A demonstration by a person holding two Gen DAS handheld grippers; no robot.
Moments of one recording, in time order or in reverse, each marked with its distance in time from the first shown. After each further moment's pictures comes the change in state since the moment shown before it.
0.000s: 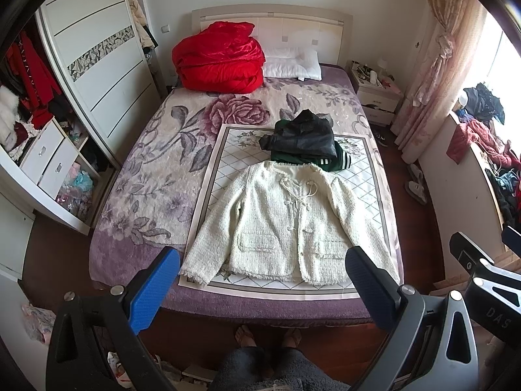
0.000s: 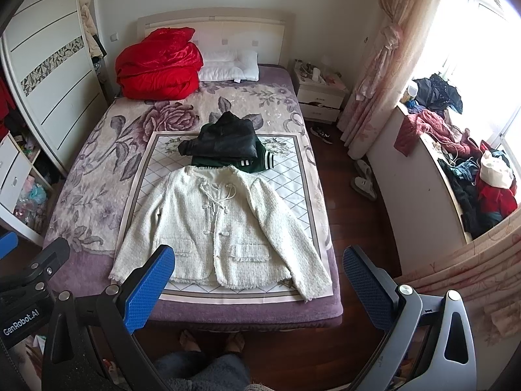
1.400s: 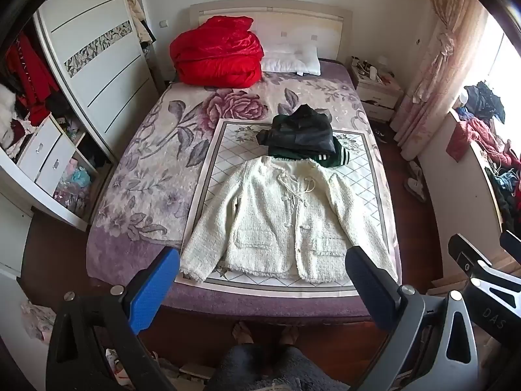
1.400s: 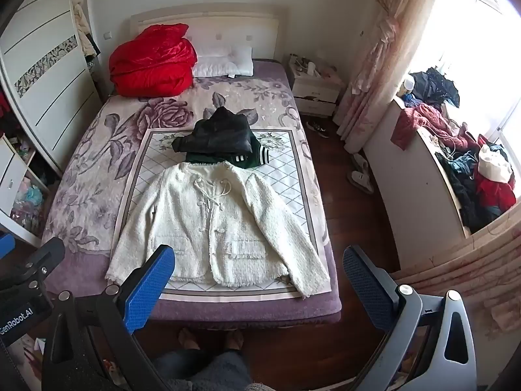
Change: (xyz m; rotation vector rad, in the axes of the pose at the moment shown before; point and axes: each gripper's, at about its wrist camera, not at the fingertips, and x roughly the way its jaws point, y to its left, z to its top) left arm 0.014 -0.007 -0.014 0.000 0.018 -0.005; right arm 0.024 -0.011 -0.006 0.016 0.024 -0.006
